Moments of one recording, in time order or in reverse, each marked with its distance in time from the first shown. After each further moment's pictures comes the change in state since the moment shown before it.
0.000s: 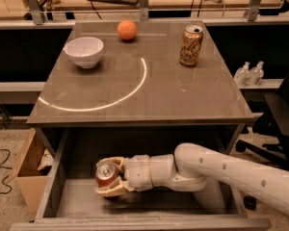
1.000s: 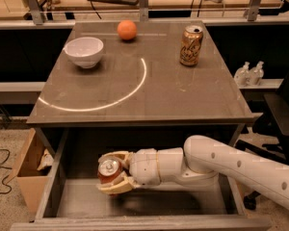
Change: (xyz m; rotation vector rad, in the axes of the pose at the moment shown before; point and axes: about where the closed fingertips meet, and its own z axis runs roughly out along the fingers) arm -0.043 0.009 -0.026 -0.007 -0.004 0.010
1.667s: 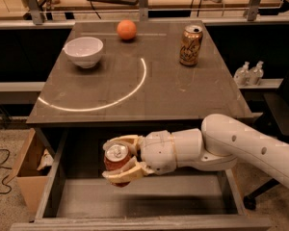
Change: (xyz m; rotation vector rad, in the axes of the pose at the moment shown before) arm -0.075 0.007 -0.044 -0.058 -0.040 0.000
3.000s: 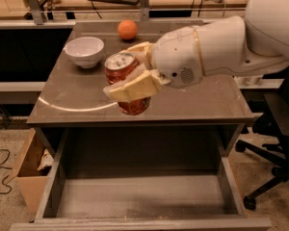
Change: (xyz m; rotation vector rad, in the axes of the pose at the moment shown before) arm -0.191 -0.061 -0.066 0.122 0.202 -0.048
